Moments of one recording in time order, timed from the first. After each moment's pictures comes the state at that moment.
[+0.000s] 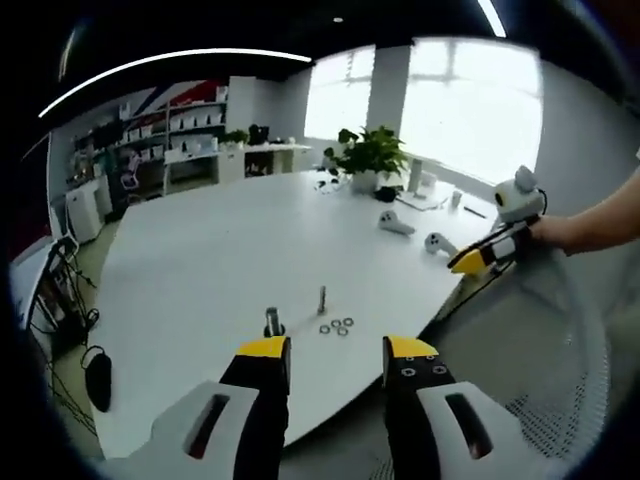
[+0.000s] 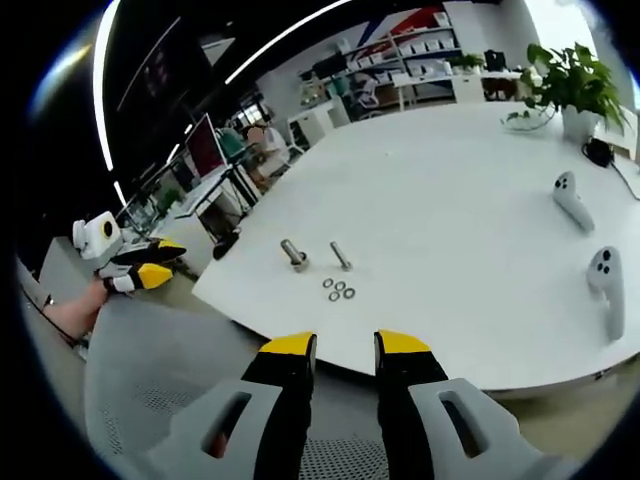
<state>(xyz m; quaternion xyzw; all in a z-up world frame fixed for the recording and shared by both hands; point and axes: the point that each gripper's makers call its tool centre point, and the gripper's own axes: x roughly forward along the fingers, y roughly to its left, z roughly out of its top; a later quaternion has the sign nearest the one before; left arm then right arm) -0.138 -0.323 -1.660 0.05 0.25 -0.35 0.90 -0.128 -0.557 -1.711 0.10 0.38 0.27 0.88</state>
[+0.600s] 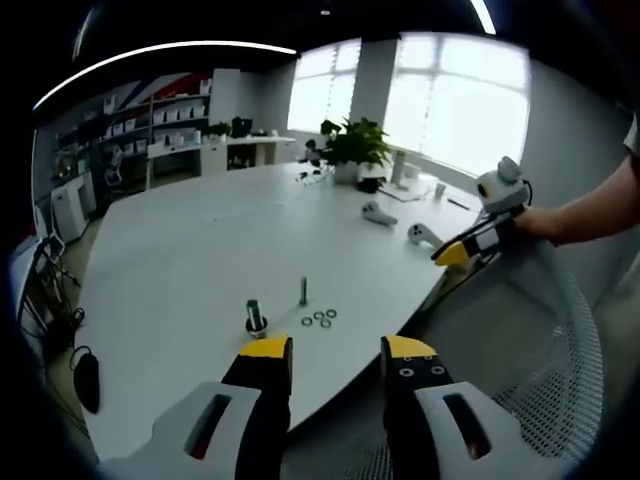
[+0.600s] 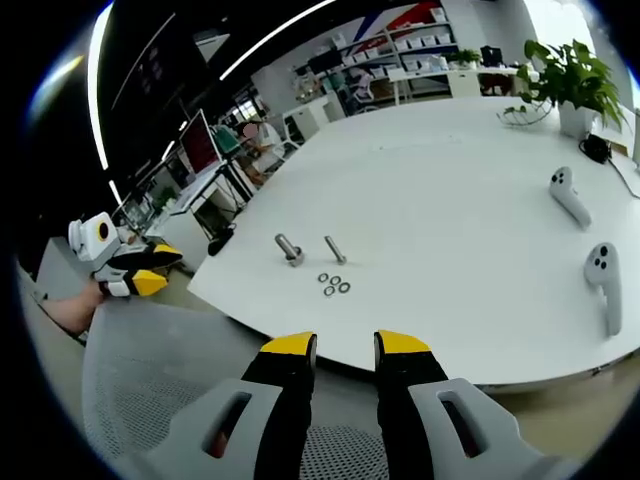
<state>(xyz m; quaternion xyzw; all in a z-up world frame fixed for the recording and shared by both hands) -0.142 -0.329 -1.670 0.03 0.27 -0.37 0.89 -0.129 -0.561 -1.718 0.10 0.40 0.26 0.88</state>
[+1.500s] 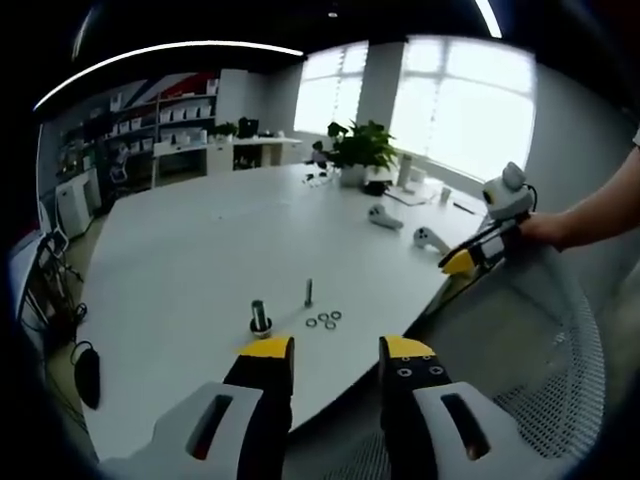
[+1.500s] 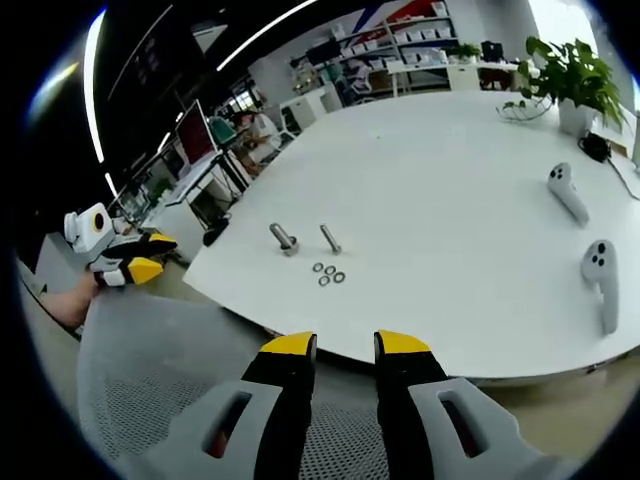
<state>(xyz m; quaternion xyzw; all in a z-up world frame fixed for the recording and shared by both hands) -0.140 -0.326 -1.670 0.03 0.27 -0.36 0.89 -0.134 -0.563 -1.728 0.08 0.42 0.26 0.87</state>
